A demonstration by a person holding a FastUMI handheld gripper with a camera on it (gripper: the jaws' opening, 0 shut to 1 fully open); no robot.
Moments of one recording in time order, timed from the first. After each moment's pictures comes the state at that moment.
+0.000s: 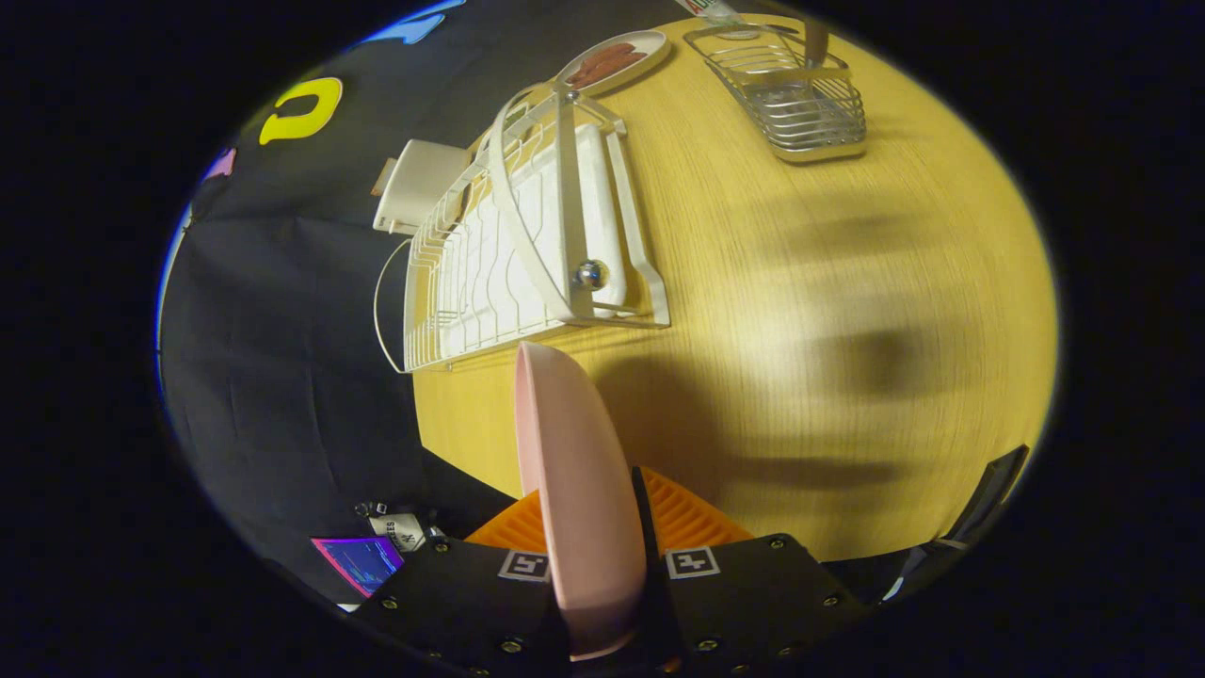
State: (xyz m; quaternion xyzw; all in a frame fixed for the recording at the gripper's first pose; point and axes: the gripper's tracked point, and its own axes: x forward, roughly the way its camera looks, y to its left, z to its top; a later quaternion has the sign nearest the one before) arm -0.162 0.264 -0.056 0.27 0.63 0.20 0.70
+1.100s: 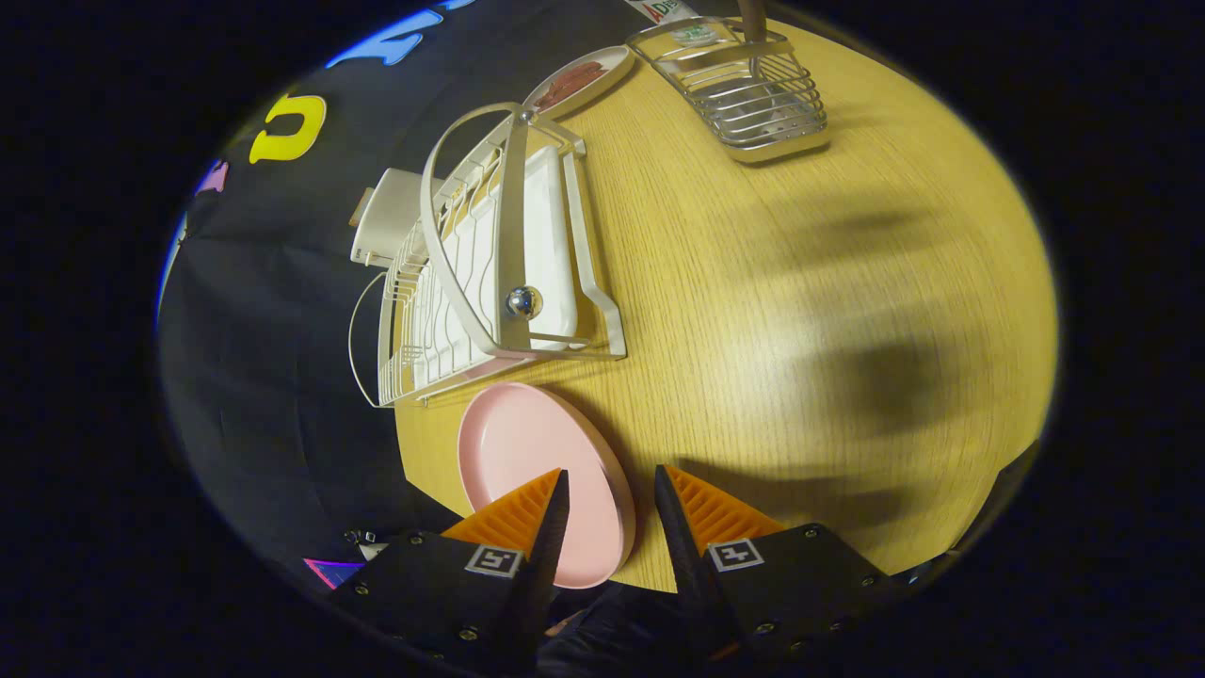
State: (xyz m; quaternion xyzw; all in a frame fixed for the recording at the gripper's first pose) arm -0.144 0.252 -0.066 0.29 0.57 0.17 0.75
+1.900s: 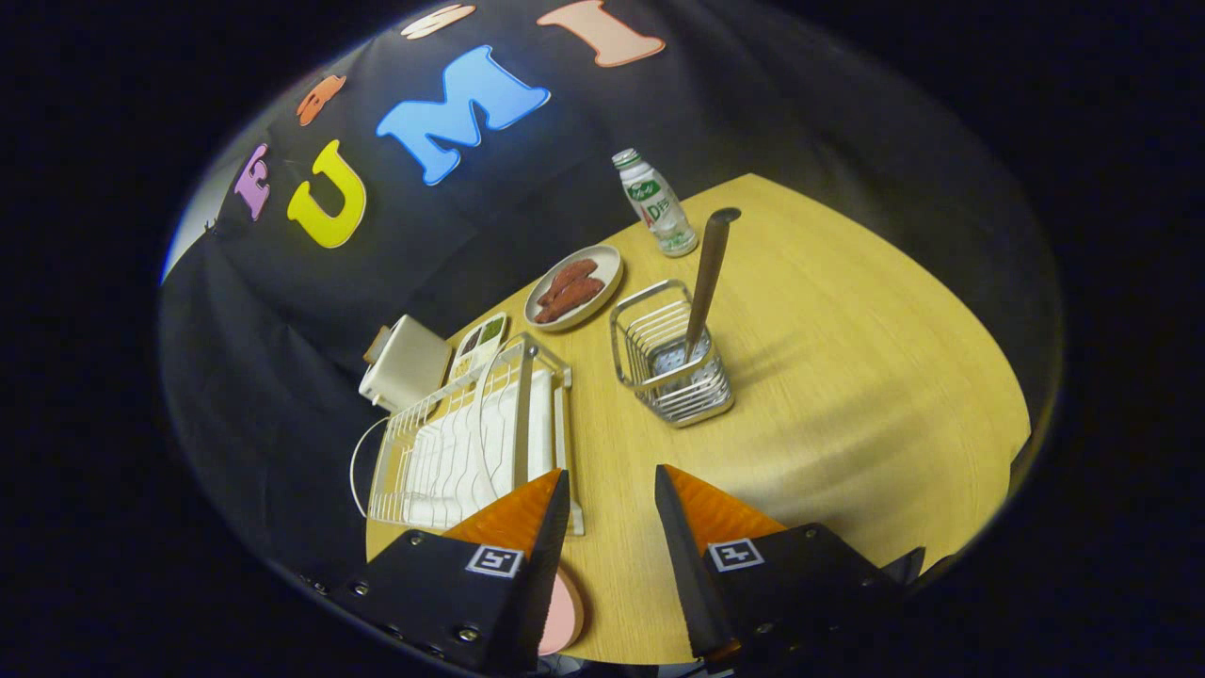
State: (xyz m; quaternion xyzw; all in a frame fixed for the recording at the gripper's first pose) arm -0.042 0.139 0.025 0.25 0.33 0.04 0.91
